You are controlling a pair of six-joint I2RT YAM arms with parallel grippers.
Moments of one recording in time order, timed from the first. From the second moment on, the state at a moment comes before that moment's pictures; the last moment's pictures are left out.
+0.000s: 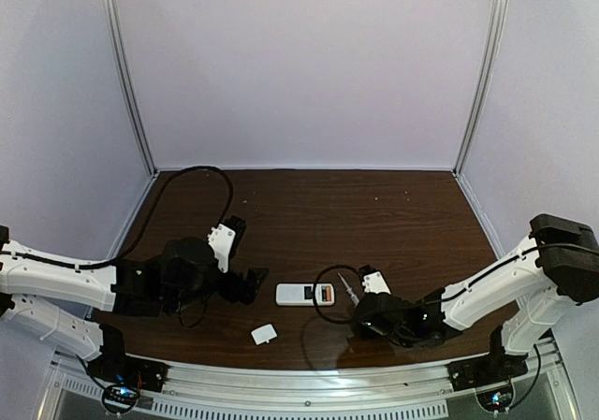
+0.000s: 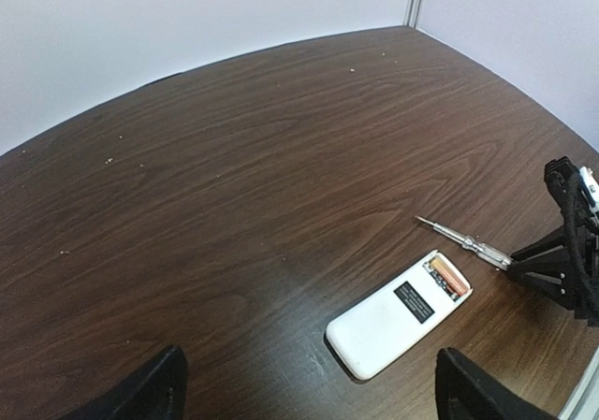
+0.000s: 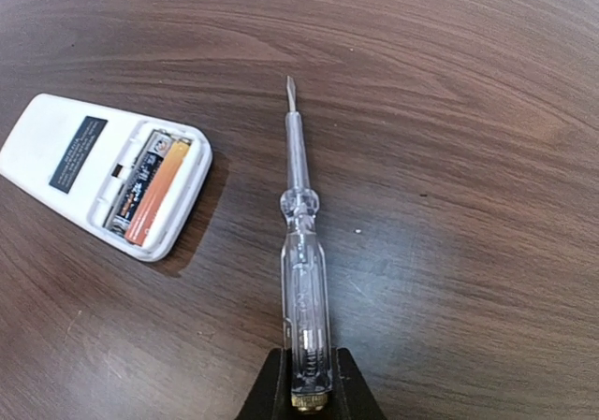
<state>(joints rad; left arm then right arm) -1.17 1.16 0.56 0.09 -0.49 -0.32 1.26 1.59 0.53 0.12 0.59 0.79</state>
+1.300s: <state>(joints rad) -1.09 1.07 0.43 0.48 0.21 -0.19 1.25 0.91 0.39 0.16 -0.17 0.52</state>
